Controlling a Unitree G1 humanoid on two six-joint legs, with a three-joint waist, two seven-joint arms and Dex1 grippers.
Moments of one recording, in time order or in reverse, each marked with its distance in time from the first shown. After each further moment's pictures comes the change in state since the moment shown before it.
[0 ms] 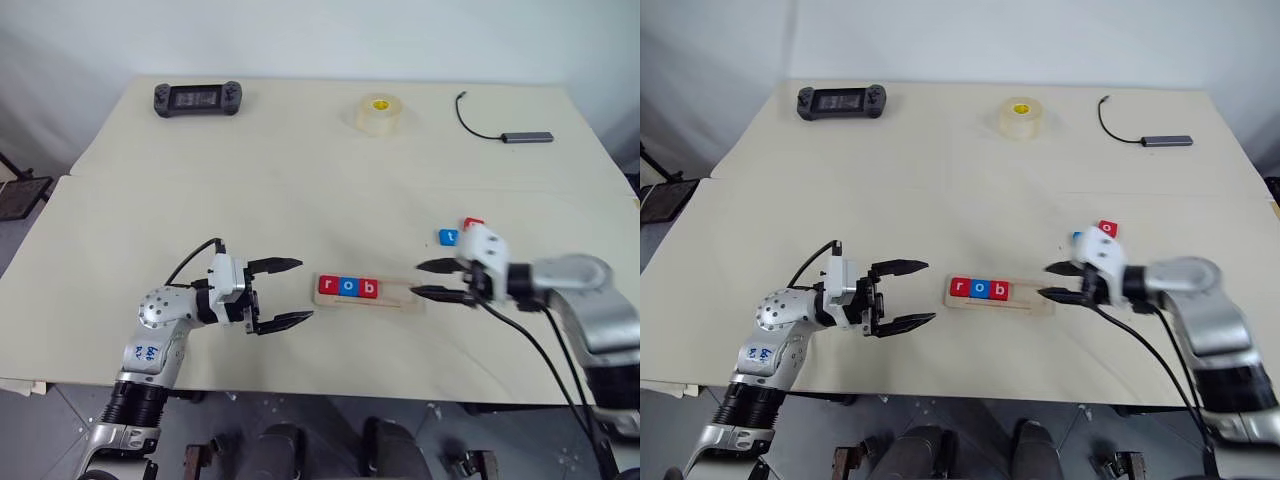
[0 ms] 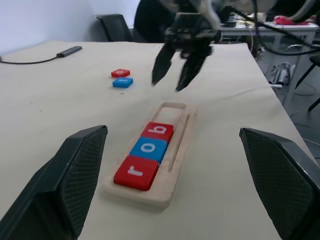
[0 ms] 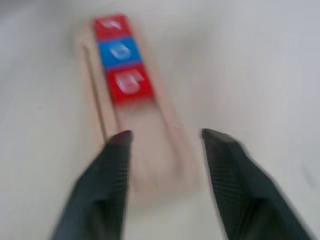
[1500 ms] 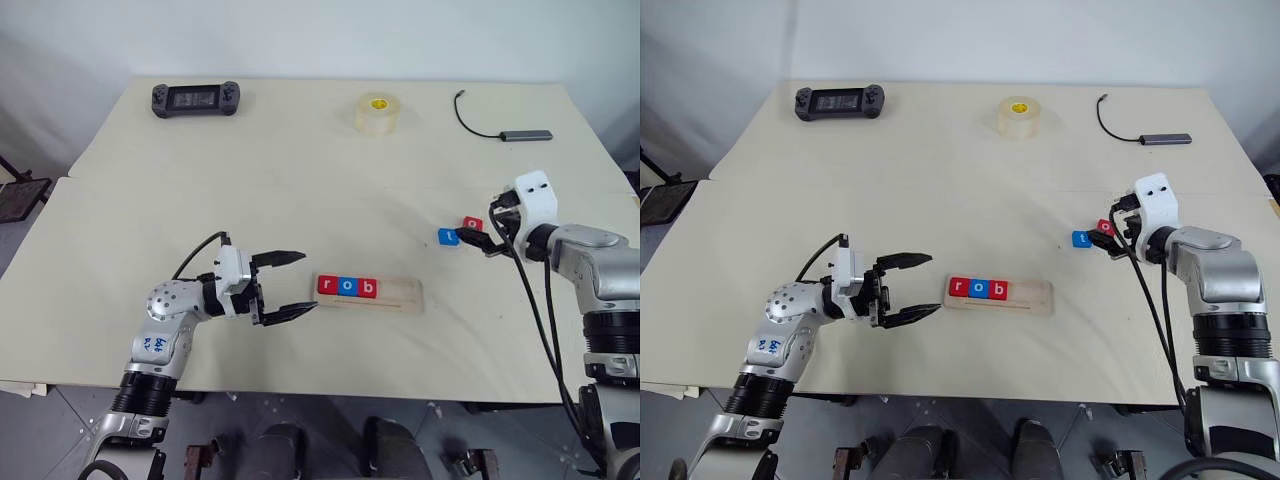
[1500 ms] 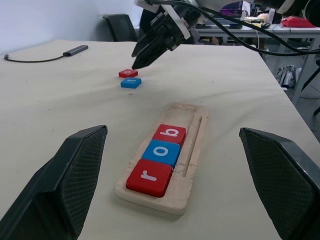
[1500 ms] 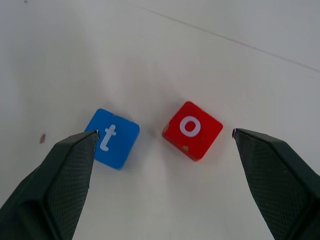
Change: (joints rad) left arm -0.048 -0.031 -0.014 0.042 0.015 0.003 0.036; right arm -0.393 0.048 0.016 0.331 -0.021 0.413 -0.552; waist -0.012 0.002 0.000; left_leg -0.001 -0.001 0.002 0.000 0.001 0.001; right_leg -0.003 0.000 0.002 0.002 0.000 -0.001
